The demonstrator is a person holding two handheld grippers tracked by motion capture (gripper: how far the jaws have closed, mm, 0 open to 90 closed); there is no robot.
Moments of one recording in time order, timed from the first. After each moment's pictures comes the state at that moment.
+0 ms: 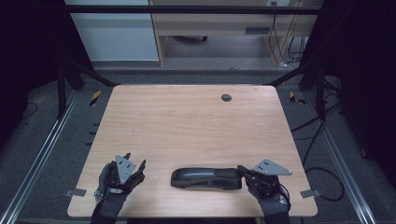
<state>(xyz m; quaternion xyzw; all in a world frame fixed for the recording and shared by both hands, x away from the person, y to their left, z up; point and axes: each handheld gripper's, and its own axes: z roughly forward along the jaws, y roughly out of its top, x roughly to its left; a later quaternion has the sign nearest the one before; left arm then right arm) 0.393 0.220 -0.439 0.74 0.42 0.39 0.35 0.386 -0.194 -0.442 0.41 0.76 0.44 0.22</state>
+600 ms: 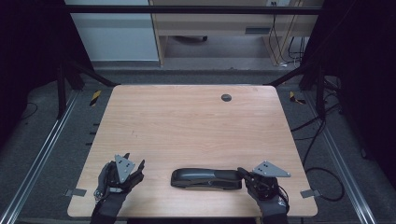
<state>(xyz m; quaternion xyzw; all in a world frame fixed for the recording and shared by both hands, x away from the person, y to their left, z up) 0.396 0.224 -0.442 0.74 0.43 0.39 0.34 0.387 -0.196 -0.454 0.43 0.76 0.44 0.21</state>
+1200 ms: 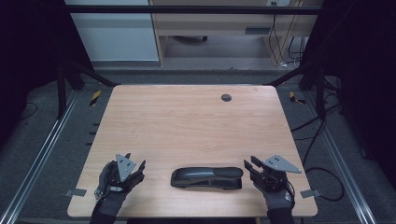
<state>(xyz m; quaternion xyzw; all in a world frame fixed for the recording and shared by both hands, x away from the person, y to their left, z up) 0.401 0.225 -0.447 0.75 0.43 0.37 0.34 0.401 -0.219 -0.449 0.46 0.71 0.45 0.26</state>
